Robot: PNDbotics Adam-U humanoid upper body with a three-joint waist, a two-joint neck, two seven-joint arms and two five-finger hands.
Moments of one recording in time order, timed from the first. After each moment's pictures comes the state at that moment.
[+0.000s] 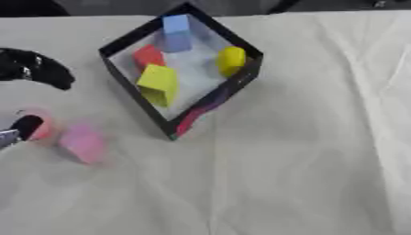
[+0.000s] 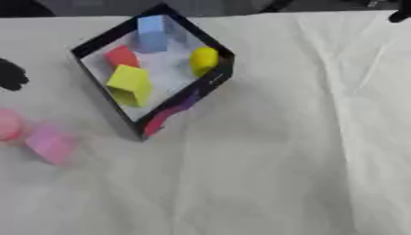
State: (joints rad) left arm -0.28 1.00 -0.01 -1.81 -0.17 -0.47 -0.64; right arm -0.32 -0.60 -0.20 -1.90 -0.38 -0.01 0.14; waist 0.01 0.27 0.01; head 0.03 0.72
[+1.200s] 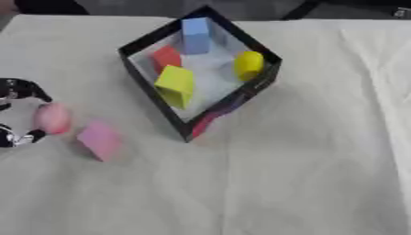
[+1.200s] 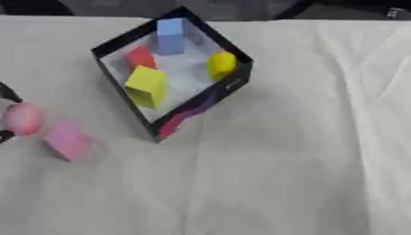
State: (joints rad) left arm -0.34 0.96 -0.11 -1.39 -0.69 -0.38 -0.32; right arm -0.32 -0.60 -0.20 -1.90 -0.38 -0.01 0.14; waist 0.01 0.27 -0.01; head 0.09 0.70
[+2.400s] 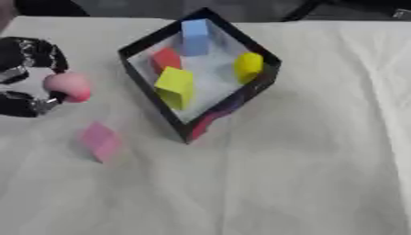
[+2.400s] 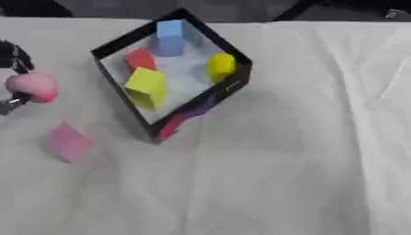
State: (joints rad) left arm -0.50 0.98 -0.12 -1.68 -0.53 -0.45 -0.17; right arm -0.32 -0.60 -0.20 -1.90 -0.38 0.00 0.14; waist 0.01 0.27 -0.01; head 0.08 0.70
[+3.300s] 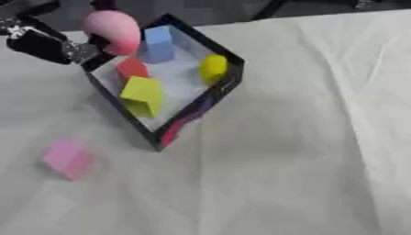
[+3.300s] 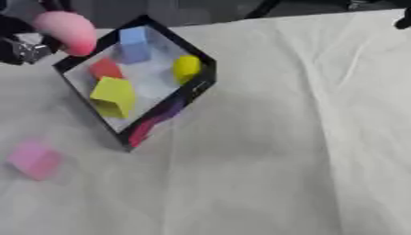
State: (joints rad) left arm -0.87 0.78 -0.25 -1.50 -0.40 -0.52 -0.37; right arm -0.37 -0.60 -0.17 -1.91 -0.38 0.02 0.16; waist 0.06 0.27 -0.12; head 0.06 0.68
